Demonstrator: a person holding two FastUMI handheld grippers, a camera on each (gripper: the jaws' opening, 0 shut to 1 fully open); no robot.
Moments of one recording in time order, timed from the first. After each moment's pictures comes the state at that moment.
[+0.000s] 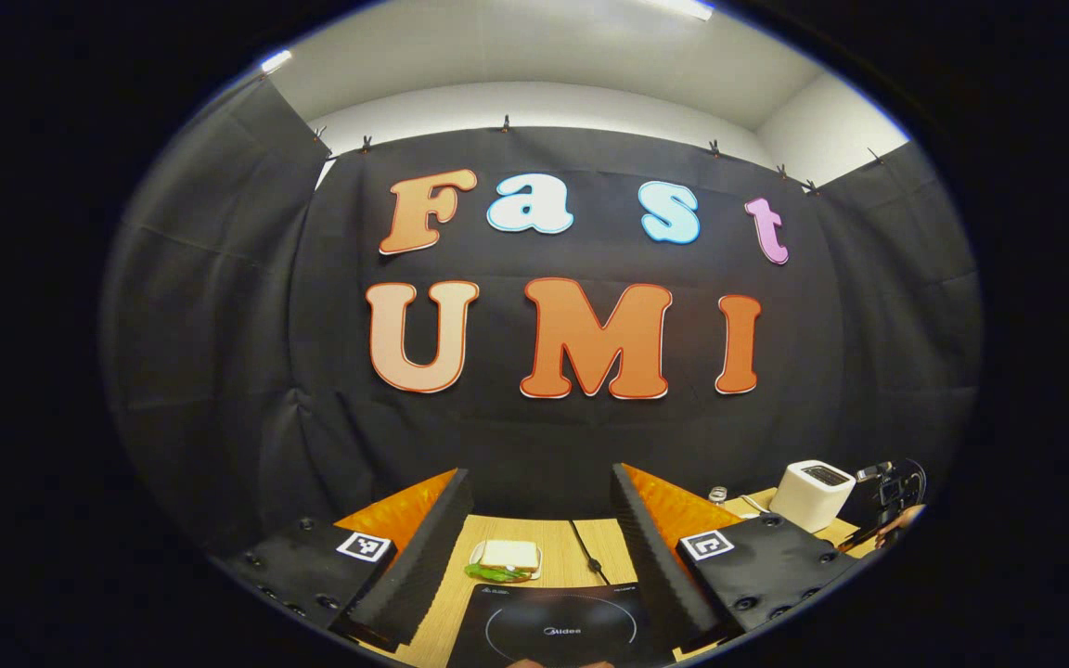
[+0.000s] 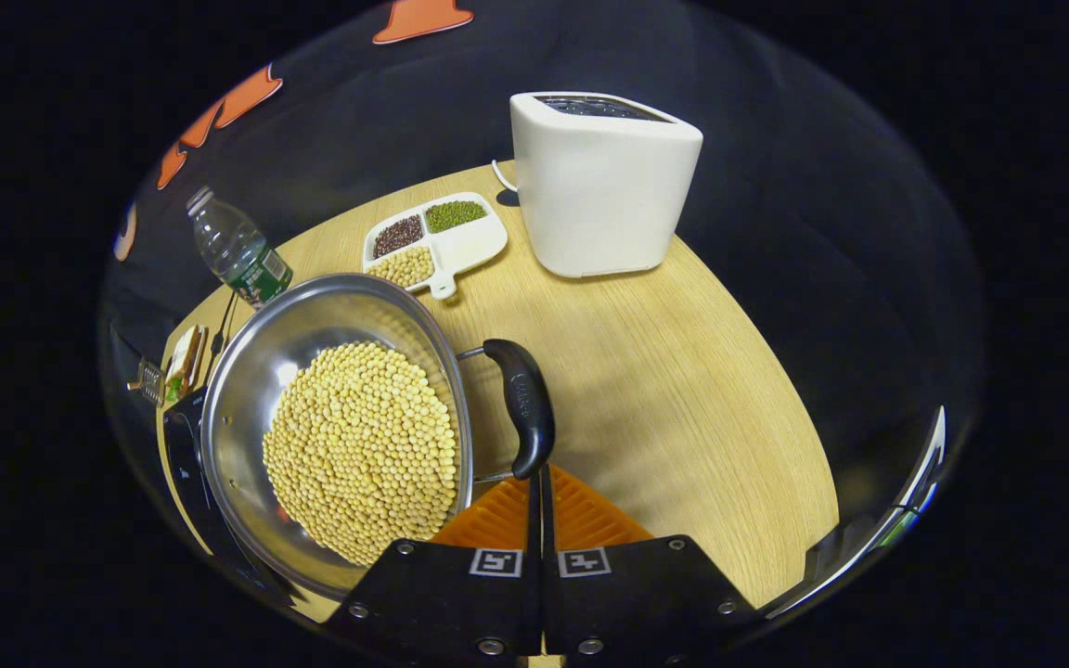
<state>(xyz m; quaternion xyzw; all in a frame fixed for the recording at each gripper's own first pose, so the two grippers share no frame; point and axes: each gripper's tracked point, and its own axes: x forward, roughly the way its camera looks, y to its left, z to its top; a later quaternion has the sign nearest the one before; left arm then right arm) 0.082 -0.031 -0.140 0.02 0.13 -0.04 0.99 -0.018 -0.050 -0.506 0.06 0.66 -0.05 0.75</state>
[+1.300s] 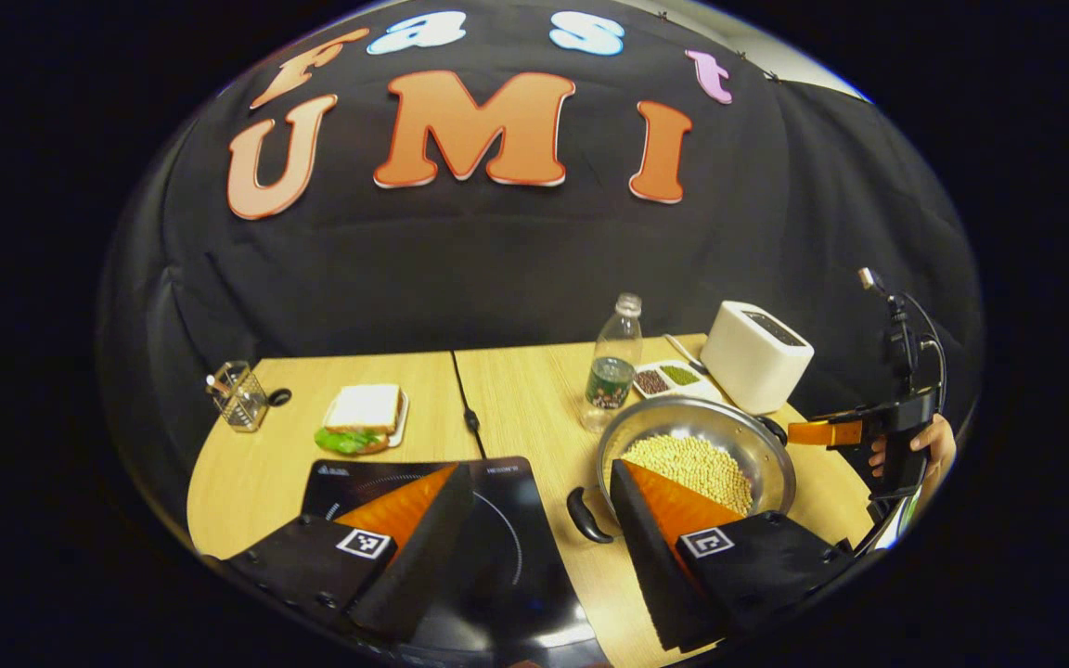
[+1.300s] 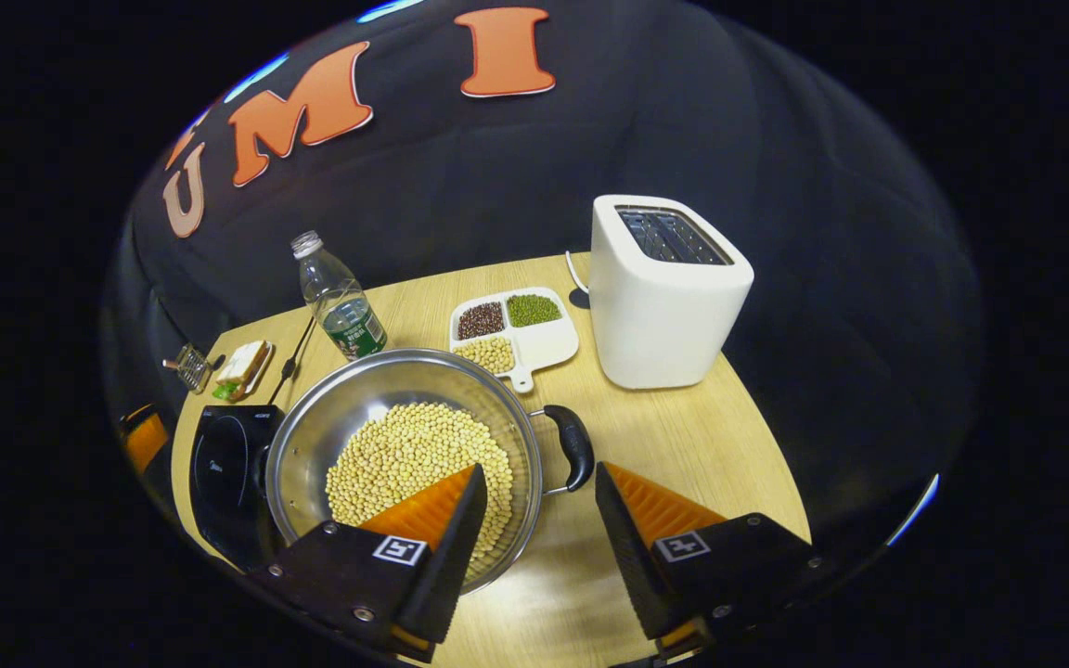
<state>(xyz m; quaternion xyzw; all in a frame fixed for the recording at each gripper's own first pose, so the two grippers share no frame) 0.034 -0.187 -0.370 0.01 0.43 -0.17 0.89 0.035 -0.041 -0.453 0.03 0.55 0.04 0.83</state>
